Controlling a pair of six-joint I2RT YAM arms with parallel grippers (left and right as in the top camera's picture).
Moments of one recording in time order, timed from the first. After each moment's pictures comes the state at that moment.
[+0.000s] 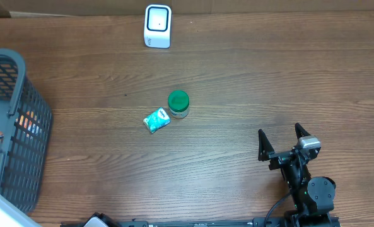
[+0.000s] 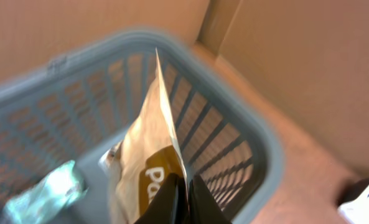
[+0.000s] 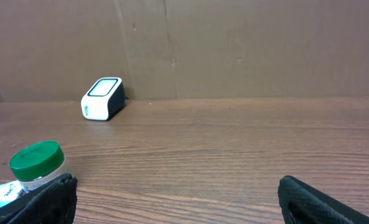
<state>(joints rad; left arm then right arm) 0.84 1.32 1.77 -0.99 0.18 -0.16 0.11 0.03 0.02 -0.03 -0.08 0.10</state>
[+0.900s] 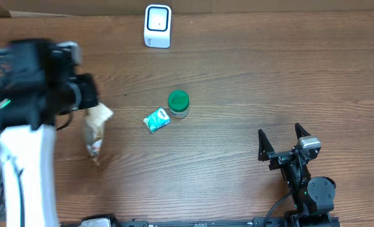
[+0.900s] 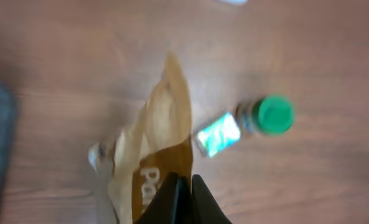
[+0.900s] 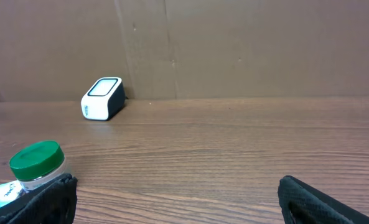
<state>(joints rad) 0.06 1.40 1.59 -1.26 0.17 -0.11 0.11 0.03 0.02 -0.03 -0.08 0.10</state>
